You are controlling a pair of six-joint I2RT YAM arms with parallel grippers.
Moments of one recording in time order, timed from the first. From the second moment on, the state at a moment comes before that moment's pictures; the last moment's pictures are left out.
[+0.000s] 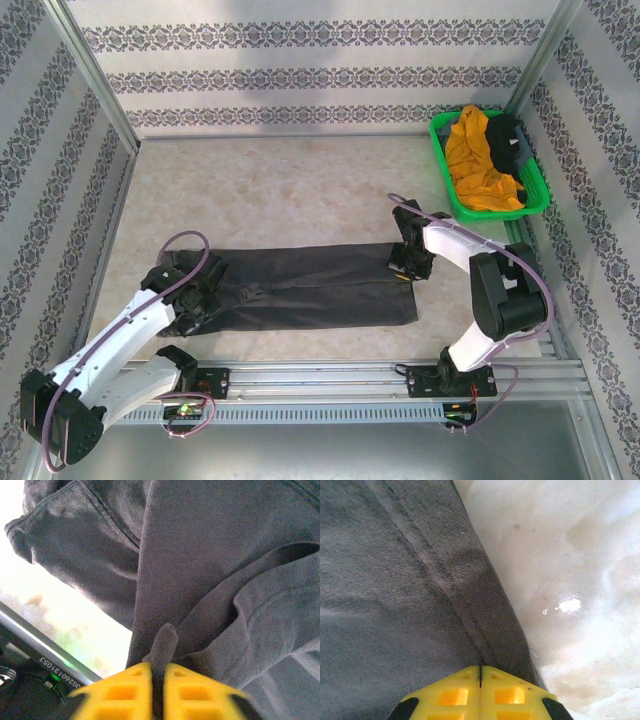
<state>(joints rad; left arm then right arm) -0.46 0.95 0.71 -1.26 -0.20 -1.23 0.26 1.62 0.93 -0.80 -0.04 0.70</state>
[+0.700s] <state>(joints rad) -0.08 1.35 1.00 -0.92 -0.10 -1.05 0.35 1.62 0.98 -0.70 -0.14 0.82</state>
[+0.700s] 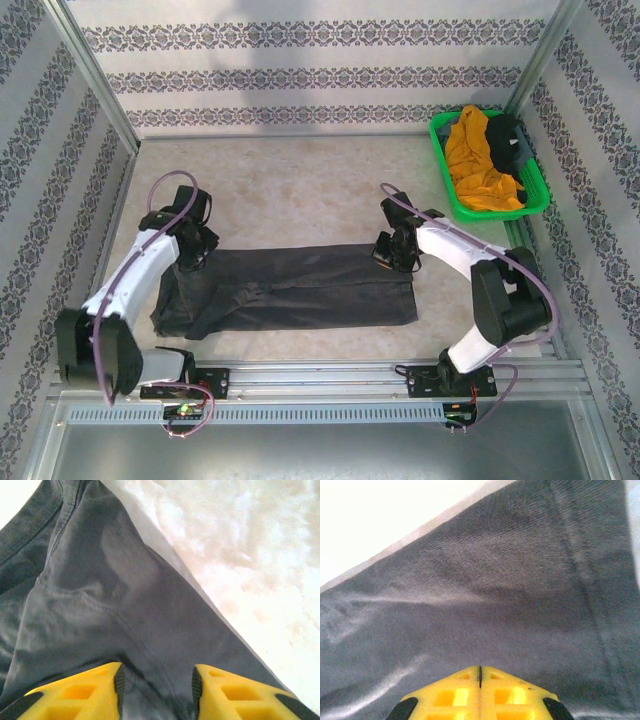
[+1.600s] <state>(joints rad) 0.30 1.75 1.04 -0.74 0.09 -0.84 0.24 2.04 1.44 -0.95 -0.15 0.95</state>
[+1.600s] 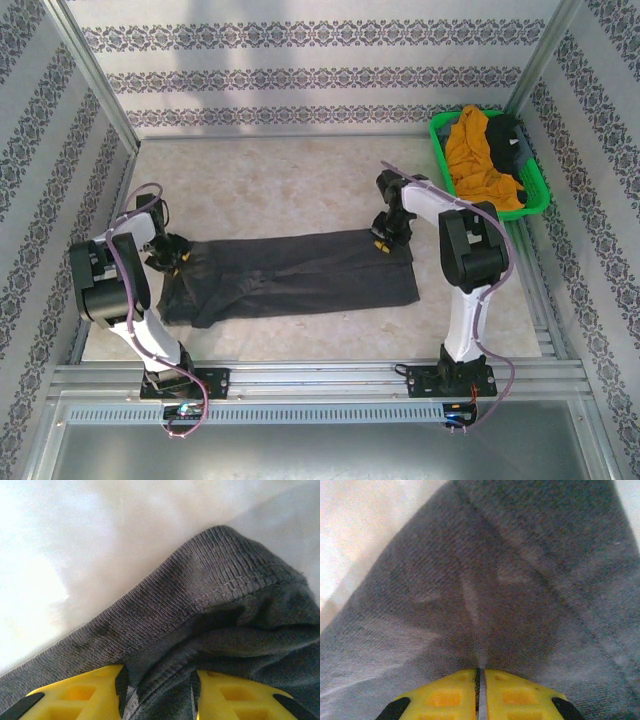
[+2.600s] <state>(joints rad) 0.00 1.80 1.16 -0.43 0.28 -0.58 0.37 1.74 1.29 -0.30 -0.65 0.73</state>
